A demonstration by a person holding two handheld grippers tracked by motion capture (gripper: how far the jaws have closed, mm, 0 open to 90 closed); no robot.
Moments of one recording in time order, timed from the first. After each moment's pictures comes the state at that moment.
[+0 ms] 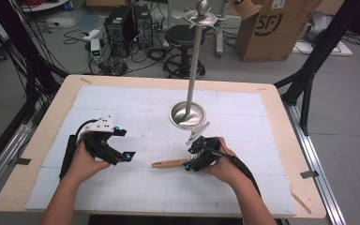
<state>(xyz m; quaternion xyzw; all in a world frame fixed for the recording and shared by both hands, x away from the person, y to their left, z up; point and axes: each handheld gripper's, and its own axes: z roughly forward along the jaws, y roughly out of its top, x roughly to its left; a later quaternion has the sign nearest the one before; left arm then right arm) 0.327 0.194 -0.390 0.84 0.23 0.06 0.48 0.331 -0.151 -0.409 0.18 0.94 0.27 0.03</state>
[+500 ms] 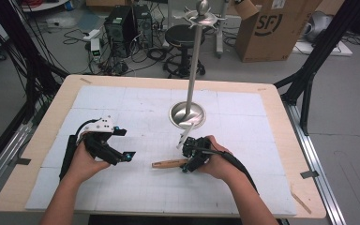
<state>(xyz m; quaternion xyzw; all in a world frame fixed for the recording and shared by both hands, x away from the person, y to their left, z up) 0.327 0.194 -0.390 0.84 0.23 0.07 0.48 0.339 -0.127 -0.415 0.13 0.97 0.20 0.02</state>
